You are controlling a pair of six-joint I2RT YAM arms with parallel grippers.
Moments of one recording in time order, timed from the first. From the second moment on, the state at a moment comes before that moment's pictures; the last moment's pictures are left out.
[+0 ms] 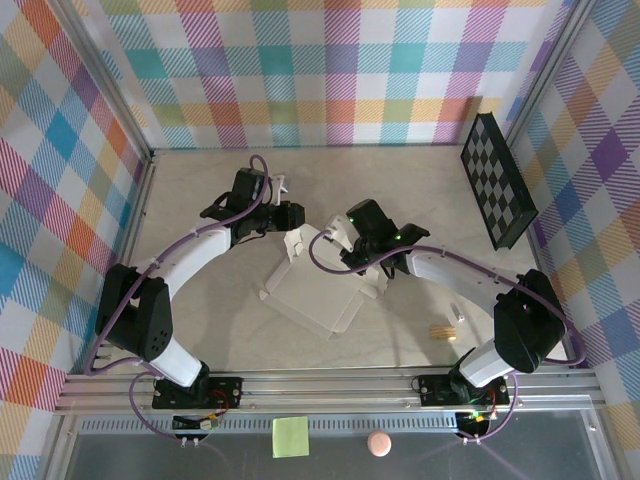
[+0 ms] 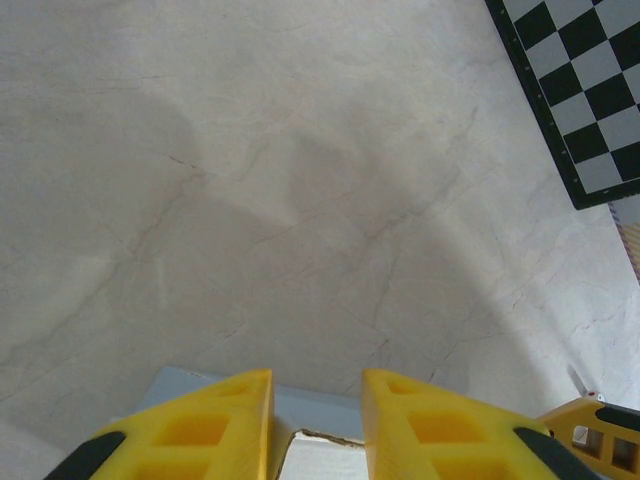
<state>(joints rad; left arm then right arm) -0.41 1.58 1.17 -0.32 0.38 -0.40 0.73 1.51 1.10 -0.51 0.01 -0.40</state>
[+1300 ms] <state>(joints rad) -0.45 1.55 1.11 -0.39 0.29 -0.36 0.74 1.44 1.16 -0.63 -0.08 -0.38</state>
